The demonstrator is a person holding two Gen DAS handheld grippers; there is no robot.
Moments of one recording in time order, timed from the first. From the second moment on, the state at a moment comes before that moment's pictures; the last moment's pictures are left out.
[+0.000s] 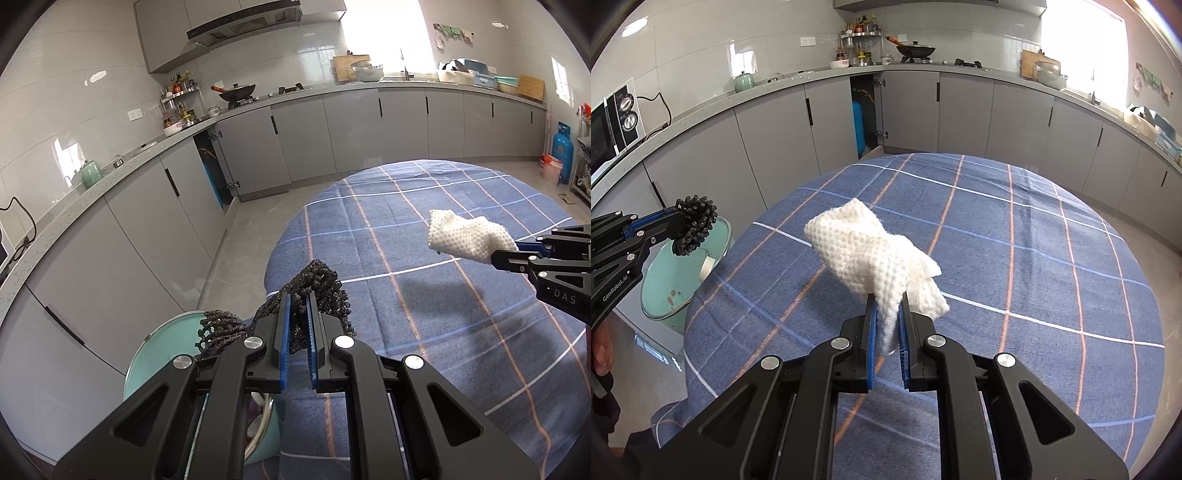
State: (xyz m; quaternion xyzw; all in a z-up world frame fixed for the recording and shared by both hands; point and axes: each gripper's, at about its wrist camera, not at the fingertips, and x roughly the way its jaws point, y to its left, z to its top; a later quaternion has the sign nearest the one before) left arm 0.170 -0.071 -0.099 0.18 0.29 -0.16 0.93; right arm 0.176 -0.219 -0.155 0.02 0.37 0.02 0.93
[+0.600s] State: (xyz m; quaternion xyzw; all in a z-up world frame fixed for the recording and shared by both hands) left arm 0.171 -0.023 -0.094 0.19 0.29 -0.10 0.93; right arm 0.185 -0.169 -0.145 0.00 0.35 0.06 0.93
